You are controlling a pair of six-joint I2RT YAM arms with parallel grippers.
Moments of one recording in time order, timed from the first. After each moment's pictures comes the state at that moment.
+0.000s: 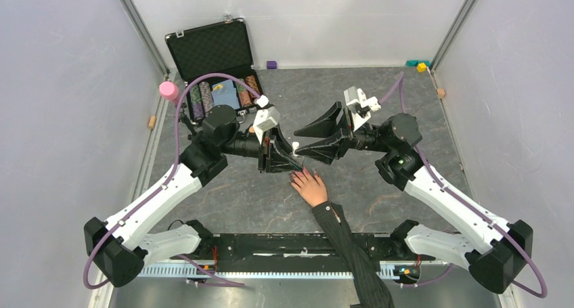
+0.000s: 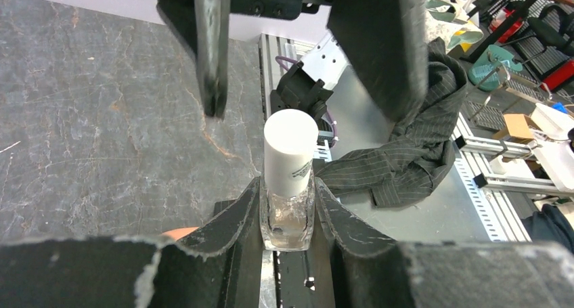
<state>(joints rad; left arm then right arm) -0.67 1.07 0.99 -0.02 1.02 -0.19 0.67 1.04 0.92 0.52 -0.84 0.40</state>
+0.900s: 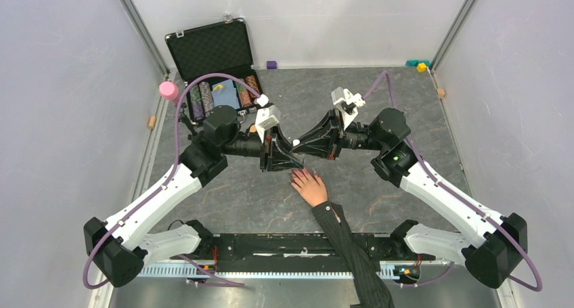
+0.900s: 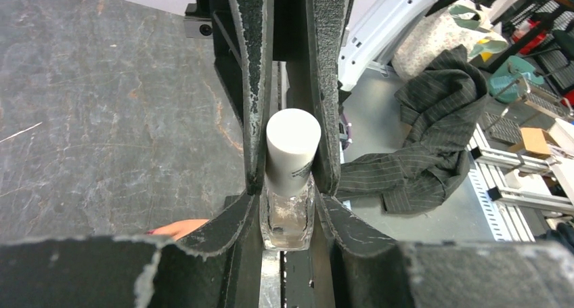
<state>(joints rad) -0.67 1.07 0.99 -0.05 0.96 -0.19 0.67 1.10 0.92 0.43 -0.89 0.40</state>
